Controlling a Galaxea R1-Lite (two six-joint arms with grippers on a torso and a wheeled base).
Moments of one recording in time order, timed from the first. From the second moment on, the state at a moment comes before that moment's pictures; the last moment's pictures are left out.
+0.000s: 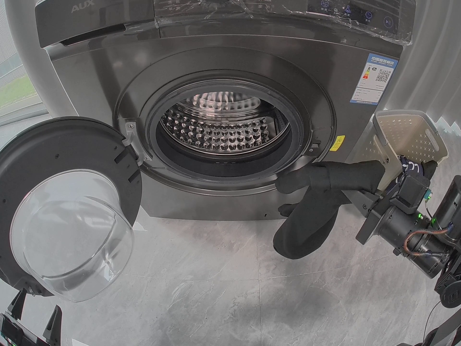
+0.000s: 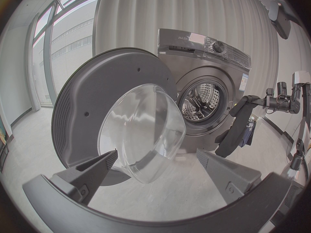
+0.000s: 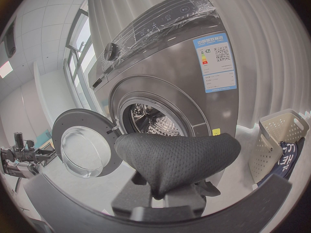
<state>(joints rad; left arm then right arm) -0.01 0.02 -0.02 0.00 0.00 -0.05 0.63 1.50 -0.33 -1.28 -0.06 0.07</state>
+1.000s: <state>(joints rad) 0.00 0.02 -0.02 0.00 -0.02 0.00 0.78 1.64 -0.46 -1.34 -0.12 0.13</state>
